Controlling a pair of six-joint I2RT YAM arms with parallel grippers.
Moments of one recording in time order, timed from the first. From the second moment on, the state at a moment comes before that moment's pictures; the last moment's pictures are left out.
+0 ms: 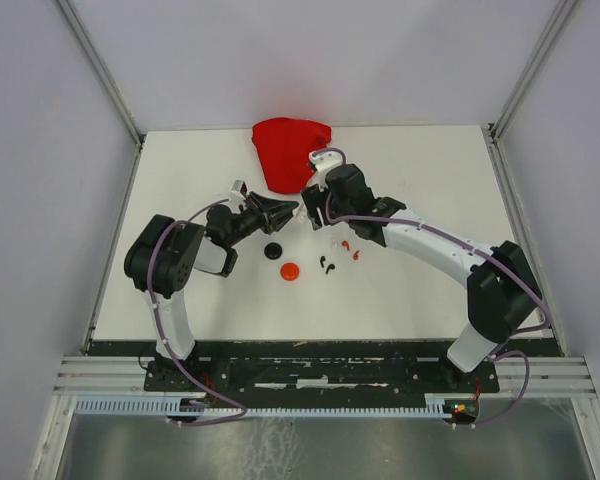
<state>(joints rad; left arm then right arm) -0.29 1.94 0.66 1.33 0.61 -1.65 0.71 1.65 1.26 -0.21 0.15 0.11</state>
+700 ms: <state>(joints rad) -0.30 1.94 0.66 1.33 0.61 -1.65 0.71 1.69 1.30 -0.20 0.14 0.12</state>
